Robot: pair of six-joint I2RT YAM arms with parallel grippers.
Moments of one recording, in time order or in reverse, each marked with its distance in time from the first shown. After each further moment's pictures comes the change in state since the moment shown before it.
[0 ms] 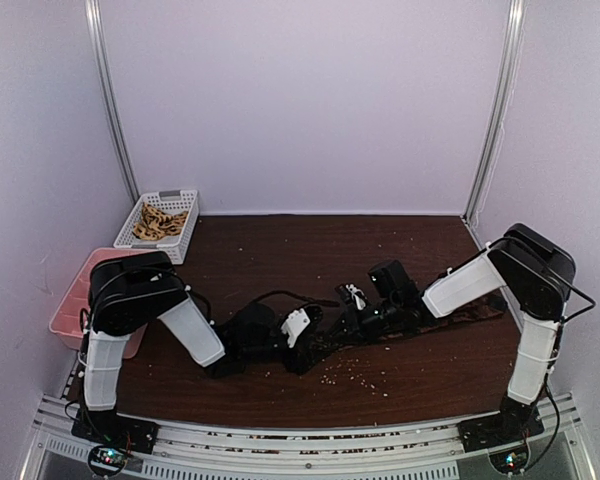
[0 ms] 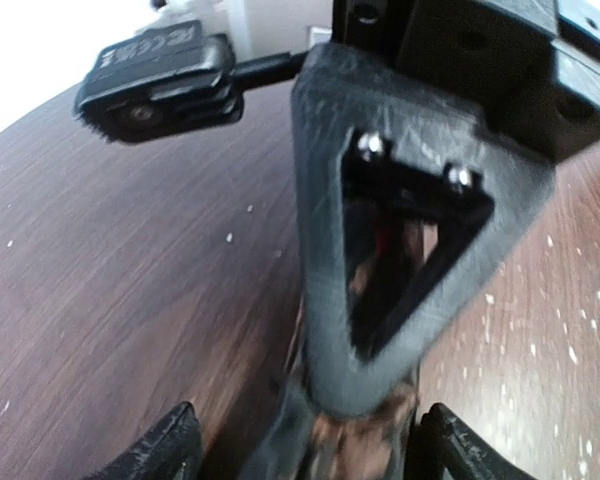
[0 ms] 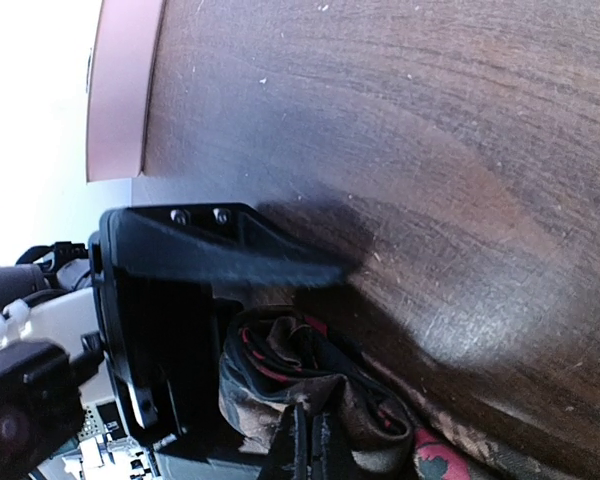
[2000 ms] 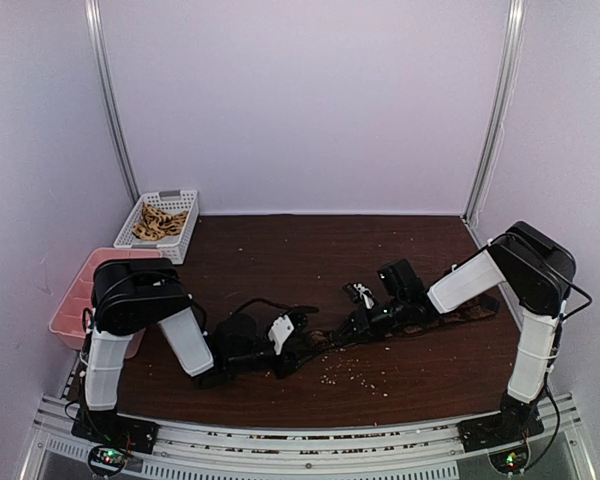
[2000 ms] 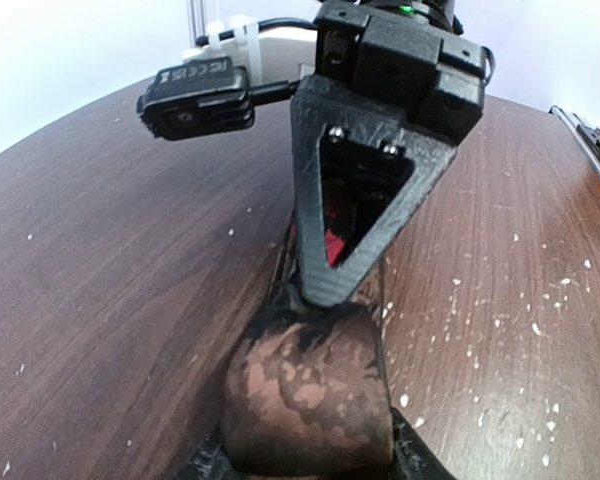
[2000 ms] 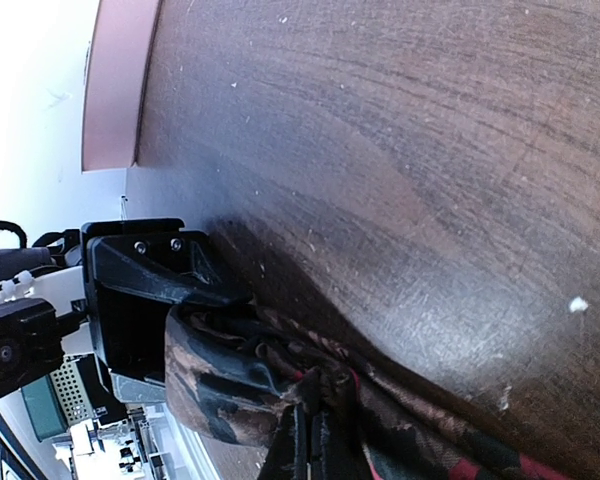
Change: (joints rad) left arm 0.001 0.026 -0.130 0.255 0.010 -0.026; right arm -0.076 0.019 -0.011 -0.044 -0.047 -0.121
